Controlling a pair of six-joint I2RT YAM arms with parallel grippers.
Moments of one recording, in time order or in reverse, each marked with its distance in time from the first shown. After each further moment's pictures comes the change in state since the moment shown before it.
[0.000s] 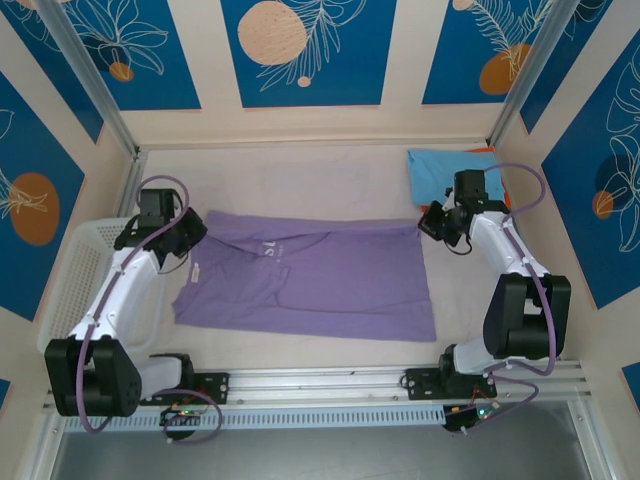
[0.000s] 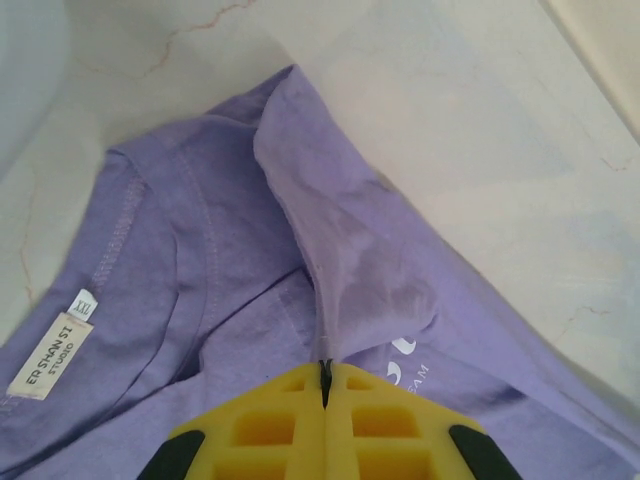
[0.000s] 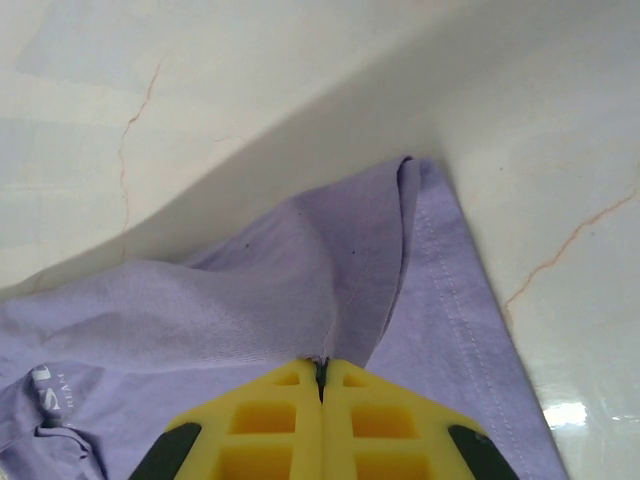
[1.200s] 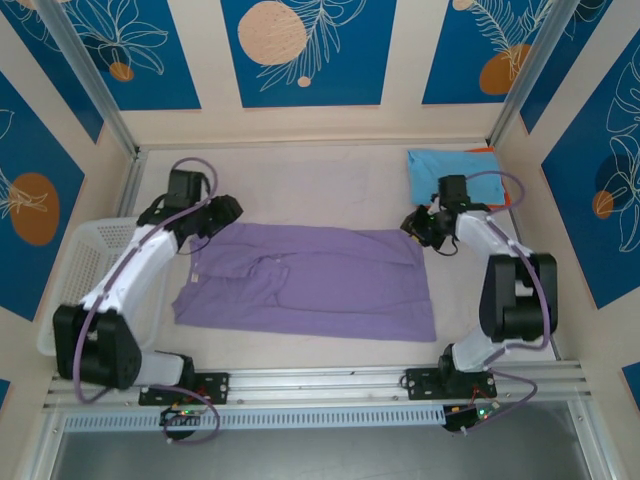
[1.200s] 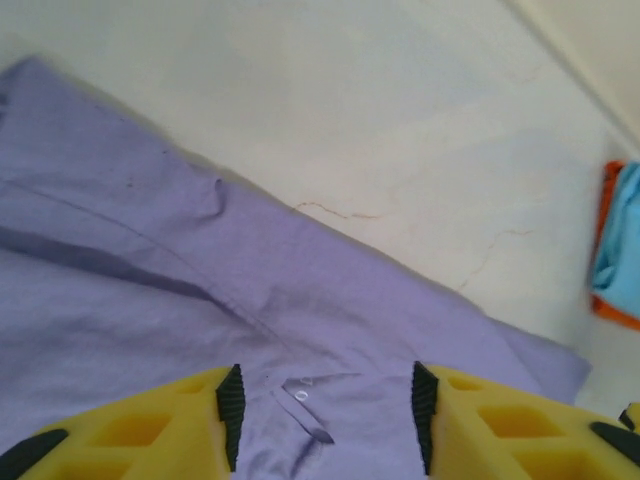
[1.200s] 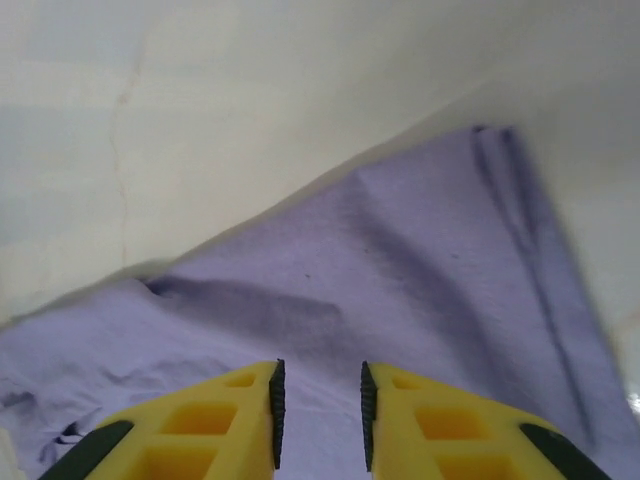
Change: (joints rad) left arm -0.177 0.201 0.163 0.031 0.046 0.020; right arm 0.079 0.143 -0.019 0.129 -0.040 0.092
